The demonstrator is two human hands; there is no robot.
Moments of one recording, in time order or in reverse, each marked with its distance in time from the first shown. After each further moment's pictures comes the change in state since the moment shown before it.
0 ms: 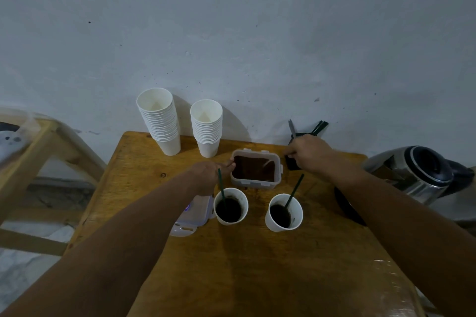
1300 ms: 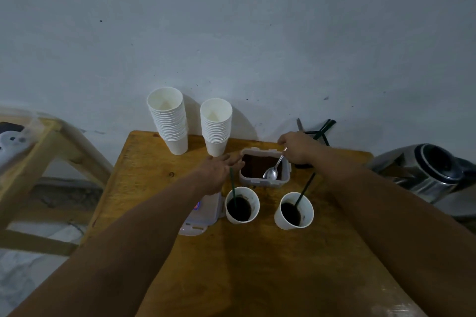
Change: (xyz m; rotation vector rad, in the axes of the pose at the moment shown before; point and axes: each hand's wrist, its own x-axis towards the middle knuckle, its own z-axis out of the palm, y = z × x) left_hand 0.014 -0.021 0.021 0.173 0.151 0.094; right_hand 0.030 -0.043 -0.007 0.141 -0.201 0.163
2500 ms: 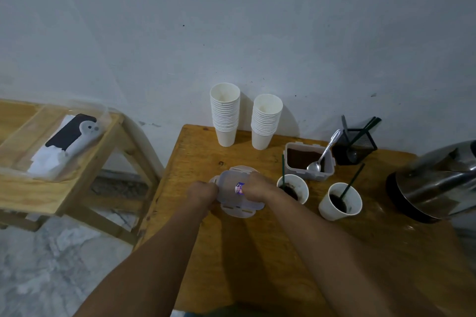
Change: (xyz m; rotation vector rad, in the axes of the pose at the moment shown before) left_hand -0.126 -0.035 0.076 -1.587 0.311 -1.149; right_hand -0.059 -0.203 0.104 0.437 -0.214 0.066
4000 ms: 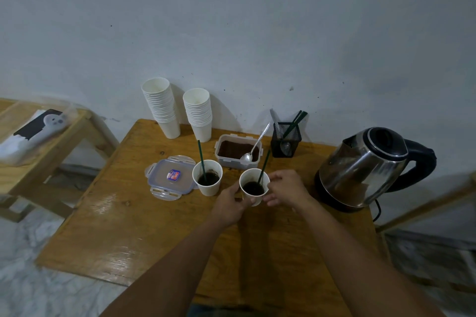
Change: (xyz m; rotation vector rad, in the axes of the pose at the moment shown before) left_hand -0.145 -0.023 0.229 0.245 -0.291 0.615; right_hand -0.065 0.253 -0.107 0.484 0.208 -0.040
